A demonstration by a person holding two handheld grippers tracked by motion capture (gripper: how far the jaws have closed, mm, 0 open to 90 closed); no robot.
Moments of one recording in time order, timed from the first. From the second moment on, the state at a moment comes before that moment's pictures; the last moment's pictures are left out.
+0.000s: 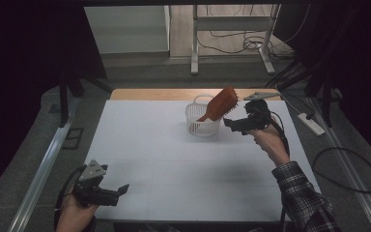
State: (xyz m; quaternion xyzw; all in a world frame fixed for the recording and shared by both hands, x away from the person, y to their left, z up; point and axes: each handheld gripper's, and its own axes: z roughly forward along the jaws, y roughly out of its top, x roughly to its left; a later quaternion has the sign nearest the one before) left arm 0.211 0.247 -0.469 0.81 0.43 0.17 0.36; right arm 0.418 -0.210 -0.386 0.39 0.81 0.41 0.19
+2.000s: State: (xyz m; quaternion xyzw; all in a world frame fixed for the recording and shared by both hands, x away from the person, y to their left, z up) left arm 0.211 0.248 -0.469 0.81 0.43 0.16 0.36; right arm 0.359 -0.235 -0.407 0.38 0.82 0.40 0.17
